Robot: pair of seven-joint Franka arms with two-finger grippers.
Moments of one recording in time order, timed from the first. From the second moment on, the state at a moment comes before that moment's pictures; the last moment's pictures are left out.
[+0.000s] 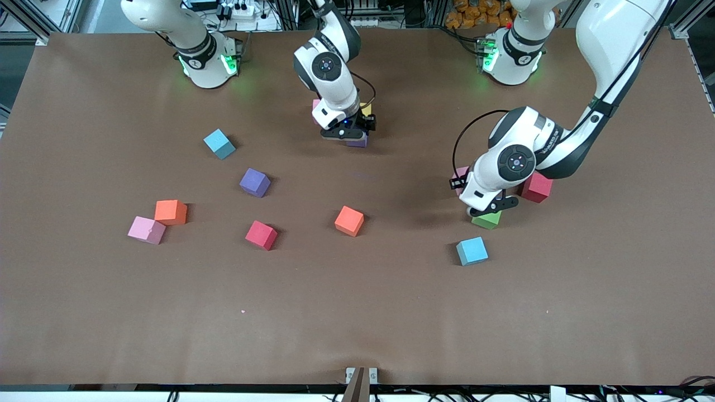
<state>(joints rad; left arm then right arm) 0.34 0.46 -0.78 -2.06 0.25 2.12 -0.85 1.25 0.42 -0.19 -2.17 0.52 2.65 0.78</state>
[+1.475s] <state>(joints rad) 0.08 0.58 -0.78 -1.85 0.24 2.12 -0.95 1.24 0.21 -0.54 -2.16 0.31 2.44 0.52</state>
